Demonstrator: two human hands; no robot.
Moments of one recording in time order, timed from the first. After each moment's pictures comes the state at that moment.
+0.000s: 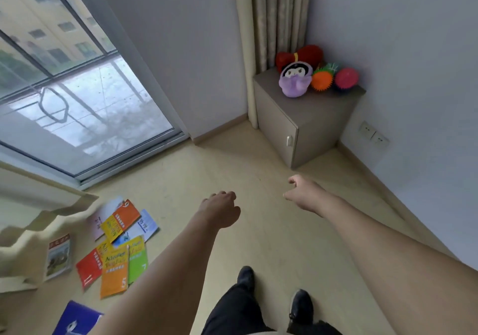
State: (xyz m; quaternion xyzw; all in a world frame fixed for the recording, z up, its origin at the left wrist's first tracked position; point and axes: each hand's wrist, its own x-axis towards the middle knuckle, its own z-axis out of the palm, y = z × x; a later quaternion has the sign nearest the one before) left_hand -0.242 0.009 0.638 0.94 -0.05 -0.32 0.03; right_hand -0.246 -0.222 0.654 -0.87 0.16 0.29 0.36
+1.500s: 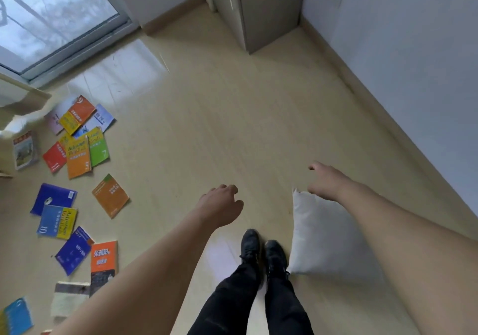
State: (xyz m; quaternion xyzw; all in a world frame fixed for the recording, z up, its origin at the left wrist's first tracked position) left_hand -0.731 -0.216 0.475 0.90 -0.03 -0.43 0.06; right_hand -0.714 -0.482 0.455 -0.86 0.16 0.42 0.24
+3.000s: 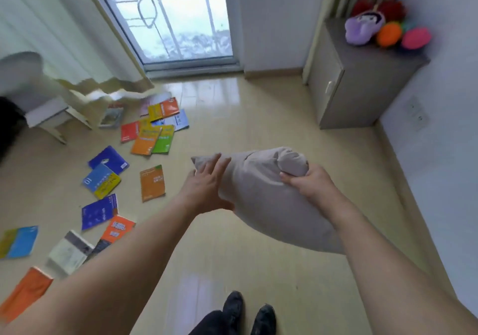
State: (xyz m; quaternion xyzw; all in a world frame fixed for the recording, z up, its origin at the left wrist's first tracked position) left_hand -0.706 -0.068 0.553 0.97 0.07 -0.20 0.09; right_hand -0.637 -0.318 0.597 -0.81 0.02 0.26 0.53
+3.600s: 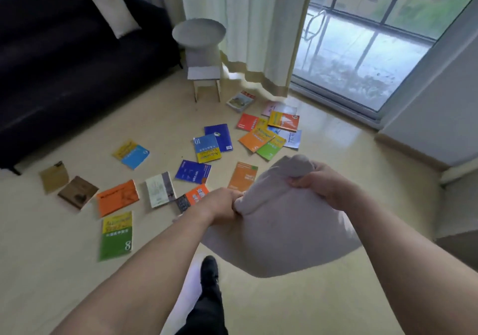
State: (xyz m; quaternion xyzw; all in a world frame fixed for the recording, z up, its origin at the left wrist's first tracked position) left_hand -0.929 0.226 0.662 0.86 0.34 -0.16 0.35; right_hand -0.714 0.099 0.737 -0.74 -0.23 0.50 0.40
